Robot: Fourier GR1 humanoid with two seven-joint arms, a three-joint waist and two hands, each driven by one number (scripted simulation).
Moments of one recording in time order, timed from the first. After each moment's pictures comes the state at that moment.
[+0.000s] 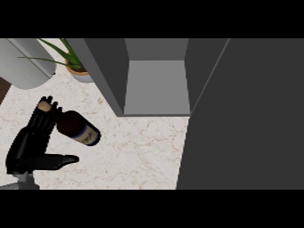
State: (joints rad) left arm -0.01 0.14 0.18 -1.44 0.24 -0.22 -0.13; right arm -0.63 -0.25 0.00 -2.48 -0.10 -0.15 1.03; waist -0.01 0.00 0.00
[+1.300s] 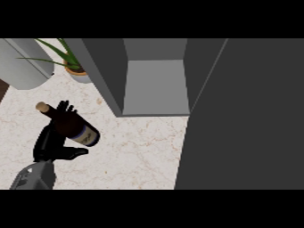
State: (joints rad) left arm -0.27 0.18 0.25 -0.73 0.19 -0.36 -0.51; right arm -0.65 -0.27 -0.01 -2.48 -0.10 -0.17 1.04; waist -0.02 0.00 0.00
